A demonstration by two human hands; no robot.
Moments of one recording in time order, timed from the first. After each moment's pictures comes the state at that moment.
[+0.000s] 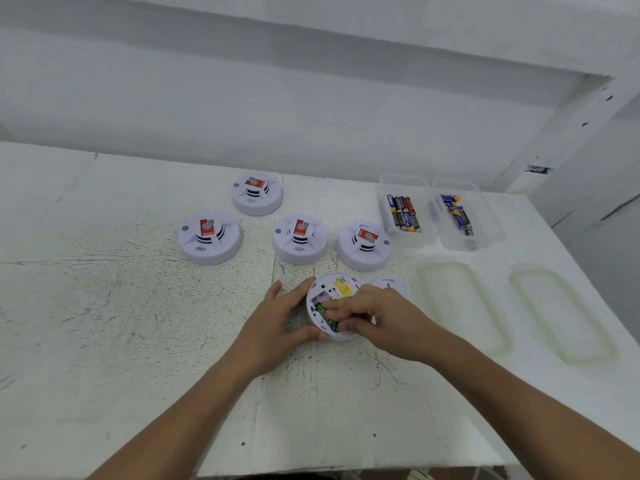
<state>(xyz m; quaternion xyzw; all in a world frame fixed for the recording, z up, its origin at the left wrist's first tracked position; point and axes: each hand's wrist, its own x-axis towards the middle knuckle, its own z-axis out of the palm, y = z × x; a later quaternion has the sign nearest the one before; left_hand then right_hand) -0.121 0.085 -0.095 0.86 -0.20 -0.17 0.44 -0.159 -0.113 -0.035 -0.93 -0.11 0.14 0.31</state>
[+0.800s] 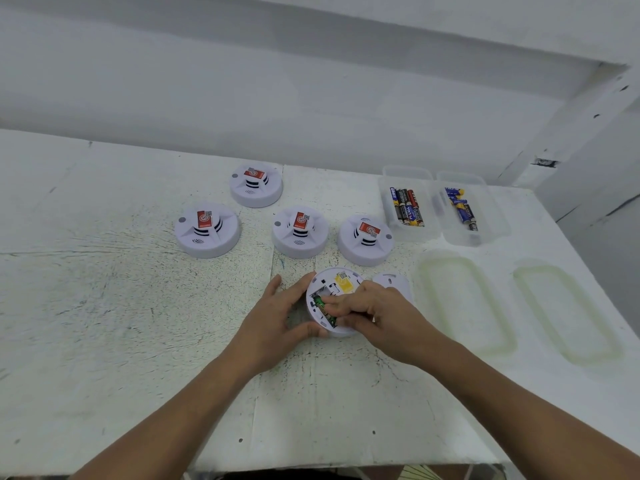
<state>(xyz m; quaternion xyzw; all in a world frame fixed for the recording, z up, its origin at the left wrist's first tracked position) -0.124 0.084 -0.094 0.86 -0.20 -0.18 0.44 -0.163 -0.111 -0.042 -0.93 -0.14 0.07 0.34</state>
